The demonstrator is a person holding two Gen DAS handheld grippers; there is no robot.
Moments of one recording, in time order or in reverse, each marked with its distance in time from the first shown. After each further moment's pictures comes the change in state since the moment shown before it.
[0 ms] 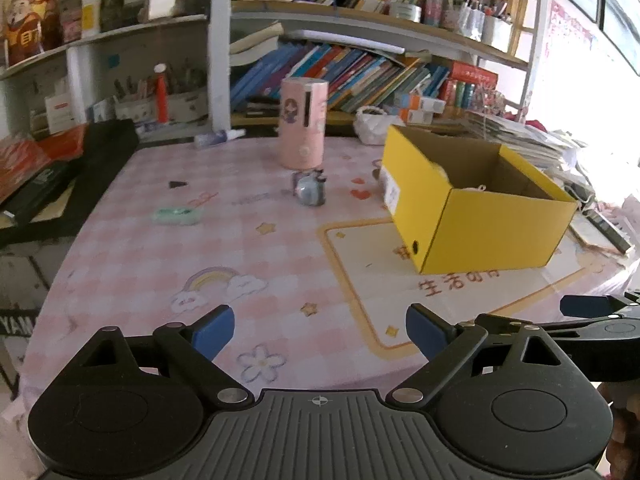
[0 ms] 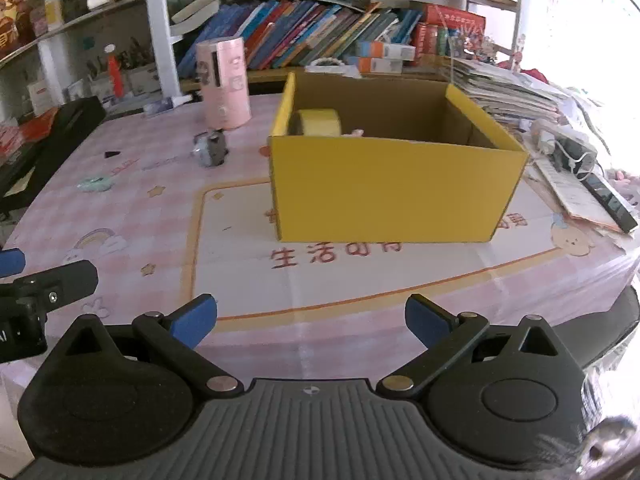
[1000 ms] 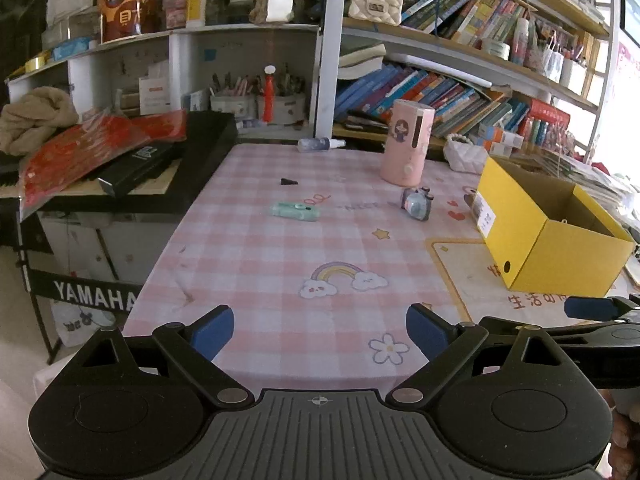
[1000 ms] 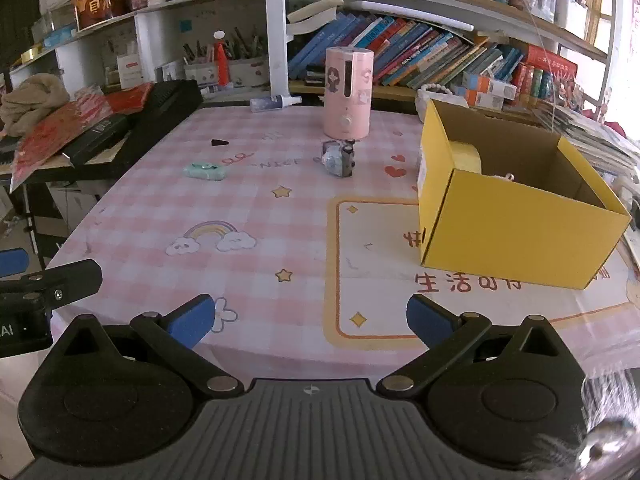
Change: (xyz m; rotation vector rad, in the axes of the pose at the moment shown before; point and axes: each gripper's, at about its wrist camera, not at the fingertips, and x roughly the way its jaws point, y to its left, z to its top) left arm -0.039 0.079 -0.016 -0.132 -0.049 0.164; right arm -0.005 0.097 0.004 -0.156 -0.040 0.159
